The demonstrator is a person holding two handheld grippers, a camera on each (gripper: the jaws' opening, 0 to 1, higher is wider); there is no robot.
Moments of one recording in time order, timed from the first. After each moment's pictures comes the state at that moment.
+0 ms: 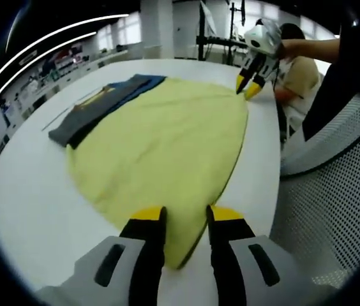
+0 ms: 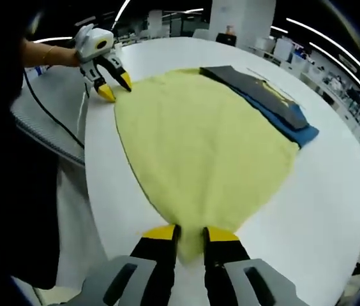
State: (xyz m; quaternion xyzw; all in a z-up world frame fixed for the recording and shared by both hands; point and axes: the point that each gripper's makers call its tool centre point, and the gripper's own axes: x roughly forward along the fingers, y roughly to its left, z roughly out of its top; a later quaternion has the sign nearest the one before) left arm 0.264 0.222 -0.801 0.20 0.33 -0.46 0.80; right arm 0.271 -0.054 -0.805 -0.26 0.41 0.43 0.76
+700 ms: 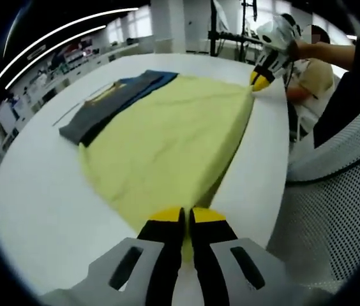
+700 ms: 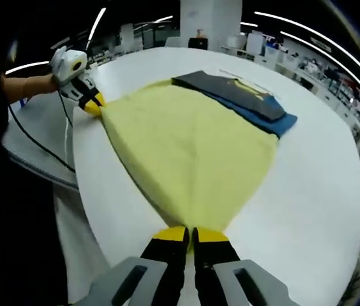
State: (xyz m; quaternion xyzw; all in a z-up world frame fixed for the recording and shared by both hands) left arm 0.268 0.227 -0.788 0.21 0.35 -0.42 0.81; right arm 0.276 -0.059 -0.787 -0.20 0.41 0.38 0.80
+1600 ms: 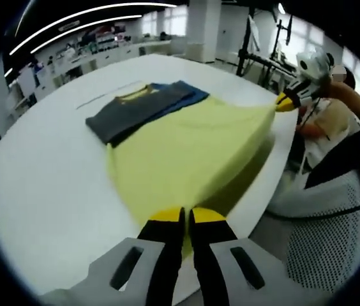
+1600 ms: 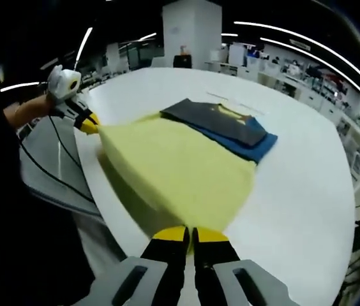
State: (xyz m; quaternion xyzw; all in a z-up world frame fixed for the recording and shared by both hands) left arm 0.262 0.238 -0.736 0.11 0.39 -0.34 0.85; right arm 0.264 -0.050 -0.726 -0.15 0.38 0.36 0.84
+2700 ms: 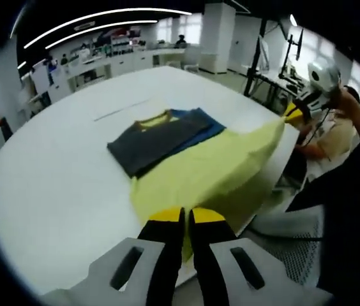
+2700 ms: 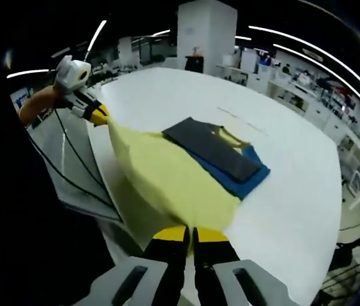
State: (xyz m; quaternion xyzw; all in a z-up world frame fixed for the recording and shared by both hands) left arm 0.252 0.237 -0.661 0.10 0.36 -0.31 0.87; right arm 0.252 -0.040 -0.657 -0.19 0.37 0.38 0.83
